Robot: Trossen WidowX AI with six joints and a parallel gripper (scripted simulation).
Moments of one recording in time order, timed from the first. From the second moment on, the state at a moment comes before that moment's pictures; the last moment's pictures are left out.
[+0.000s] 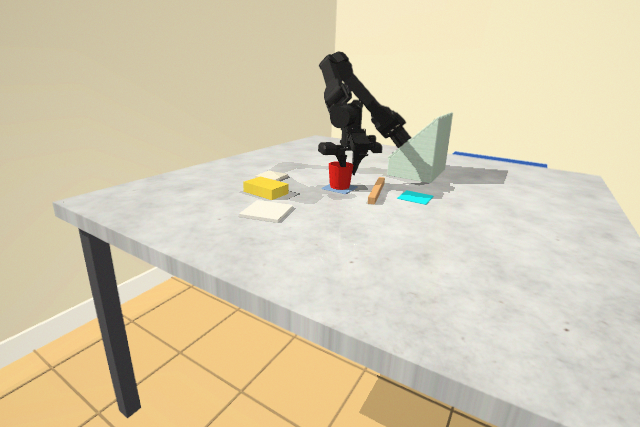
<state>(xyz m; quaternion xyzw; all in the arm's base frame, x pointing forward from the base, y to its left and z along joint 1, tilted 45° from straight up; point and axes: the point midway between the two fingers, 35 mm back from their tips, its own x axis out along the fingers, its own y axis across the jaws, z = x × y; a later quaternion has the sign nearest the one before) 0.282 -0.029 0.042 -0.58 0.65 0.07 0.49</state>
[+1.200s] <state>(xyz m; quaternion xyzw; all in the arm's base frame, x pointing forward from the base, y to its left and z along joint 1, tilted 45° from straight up) 0.271 -0.002 0.068 -0.58 0.65 0.07 0.48</state>
